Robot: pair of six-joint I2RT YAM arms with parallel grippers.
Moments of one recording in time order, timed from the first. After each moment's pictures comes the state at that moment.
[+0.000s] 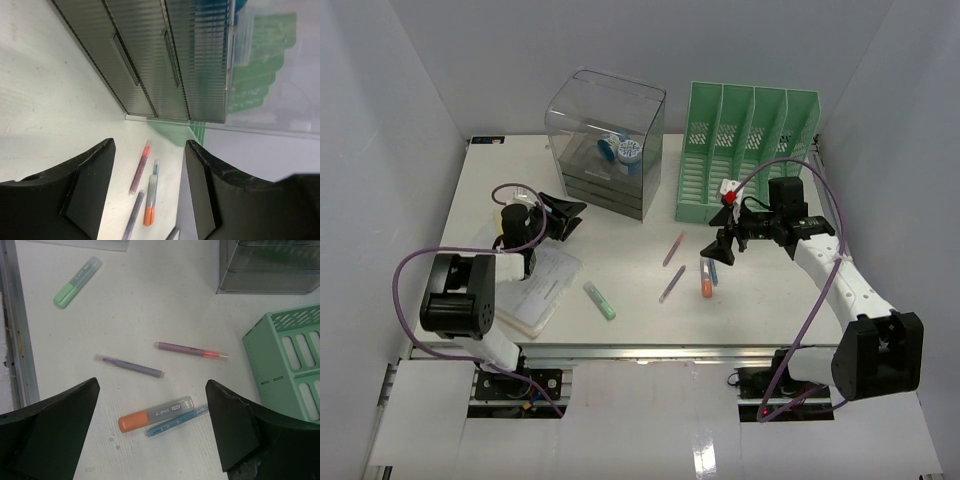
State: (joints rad) left arm -0.06 1.62 0.60 0.75 0.46 -1.20; right arm 0.20 1.26 0.96 -0.47 -0.95 -0.66
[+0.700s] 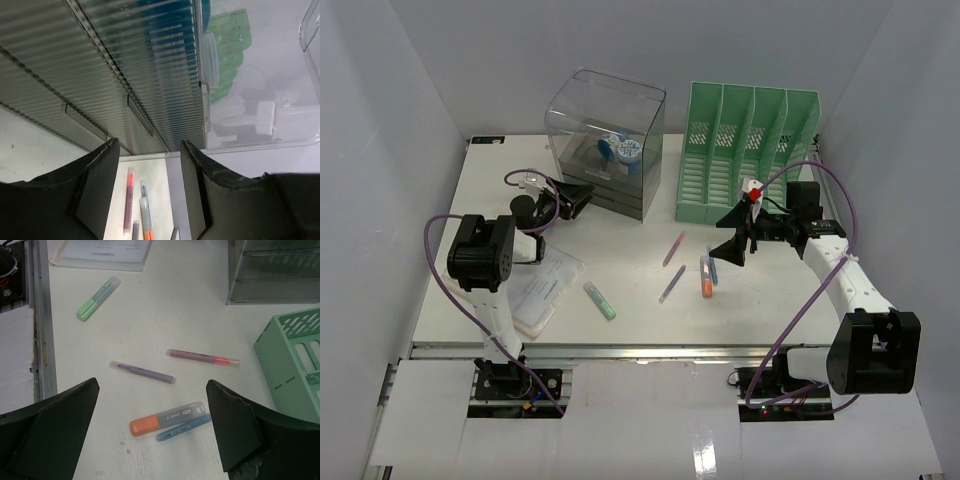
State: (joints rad) left arm -0.06 2.02 0.81 1.23 0.59 -1.30; right arm 0.06 1.27 0.91 -0.45 -1.18 -0.66
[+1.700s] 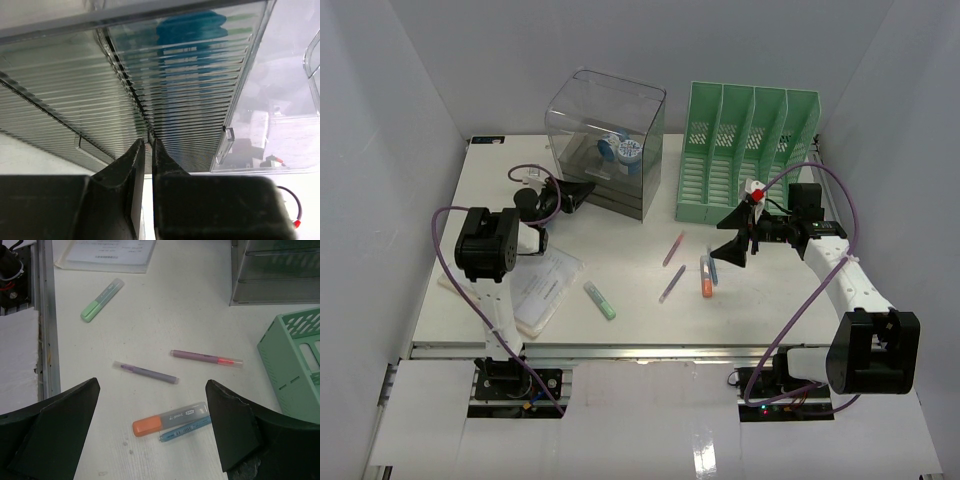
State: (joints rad) left arm -0.06 2.13 0.94 1.20 0.59 -1.36; right arm 0.05 1.27 0.90 -0.44 -1.21 -0.66
